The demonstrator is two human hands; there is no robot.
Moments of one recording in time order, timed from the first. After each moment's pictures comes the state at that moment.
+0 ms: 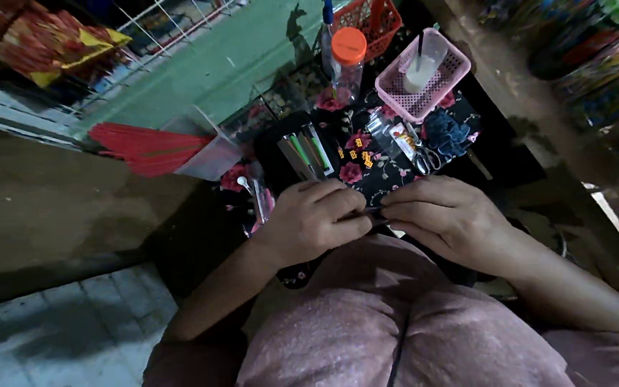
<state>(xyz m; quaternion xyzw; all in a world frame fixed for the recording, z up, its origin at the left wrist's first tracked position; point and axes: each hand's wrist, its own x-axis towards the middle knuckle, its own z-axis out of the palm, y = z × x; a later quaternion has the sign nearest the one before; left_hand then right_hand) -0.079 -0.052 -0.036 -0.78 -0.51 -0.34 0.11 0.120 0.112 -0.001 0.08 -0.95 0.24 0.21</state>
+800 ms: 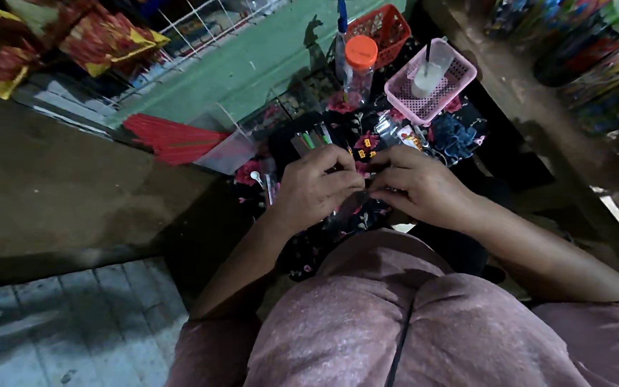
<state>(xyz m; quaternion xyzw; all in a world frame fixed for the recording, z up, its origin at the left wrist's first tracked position) -0.086 -0.058 -0.054 -0.70 -0.55 -0.45 0.04 0.089 0.106 -0.021 0.10 -0.94 0.29 0.17</state>
